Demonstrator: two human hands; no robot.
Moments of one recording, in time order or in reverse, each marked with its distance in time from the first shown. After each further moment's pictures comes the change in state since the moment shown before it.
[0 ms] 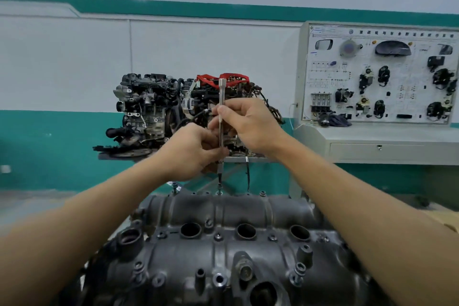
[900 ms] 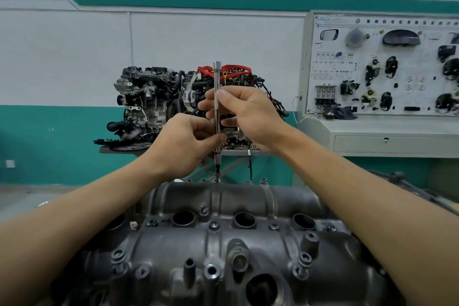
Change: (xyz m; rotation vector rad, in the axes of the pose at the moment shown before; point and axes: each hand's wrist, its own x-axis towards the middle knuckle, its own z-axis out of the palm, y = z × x) left_hand -0.009 -0.014 0.023 -0.146 0.193 0.070; right_hand -0.010 0.012 0.005 0.254 -0.009 0.076
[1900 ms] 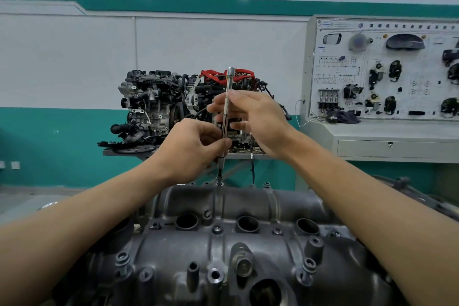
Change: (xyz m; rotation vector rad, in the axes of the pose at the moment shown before) left_hand 0.001 -0.002 0.003 0.047 -0.009 0.005; right_hand -0.005 0.000 -0.006 -0.050 0.000 0.040
